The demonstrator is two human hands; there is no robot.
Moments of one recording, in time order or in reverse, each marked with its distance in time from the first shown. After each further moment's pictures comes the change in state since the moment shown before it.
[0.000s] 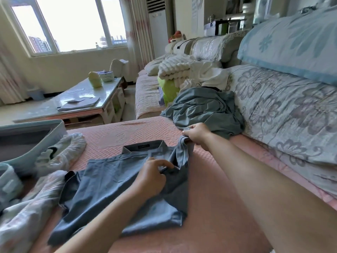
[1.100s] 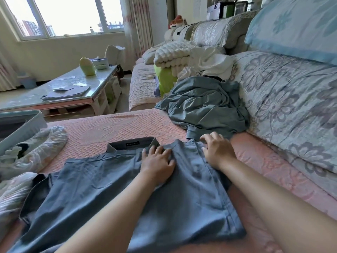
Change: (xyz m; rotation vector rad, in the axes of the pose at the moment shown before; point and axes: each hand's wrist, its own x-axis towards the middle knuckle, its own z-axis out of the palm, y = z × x) left_hand 0.122 -0.037 0.078 0.681 -0.089 0.089; right_hand 0.043 0.118 -0.025 -0.896 0.164 -0.350
